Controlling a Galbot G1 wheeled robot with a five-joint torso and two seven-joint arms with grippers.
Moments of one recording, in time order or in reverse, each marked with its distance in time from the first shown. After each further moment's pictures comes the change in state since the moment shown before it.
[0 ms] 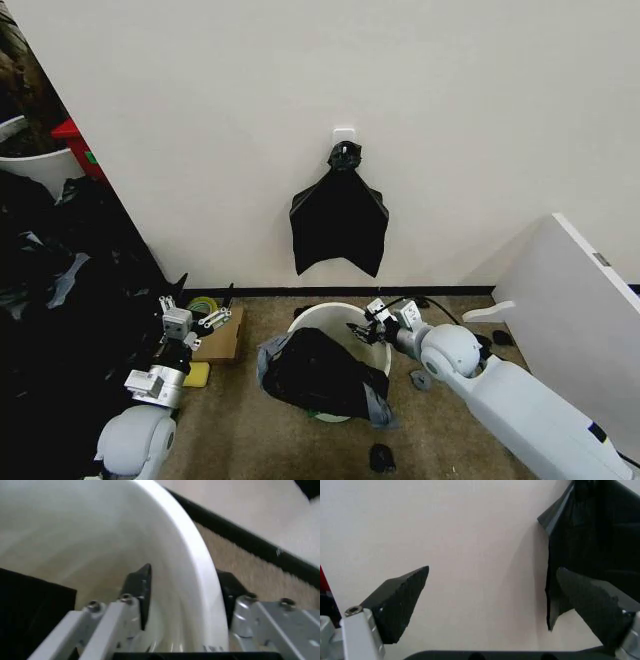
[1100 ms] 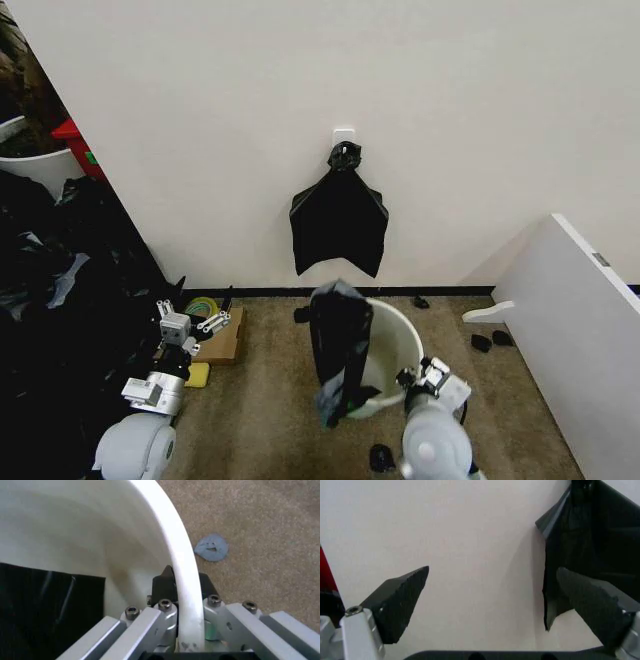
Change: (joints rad) left arm 0.055 -0.004 -0.004 -0.035 0.002 -0.028 -0.019; right arm -0.555 0.323 0.214 0.276 0.350 0.523 1.022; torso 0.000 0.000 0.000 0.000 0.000
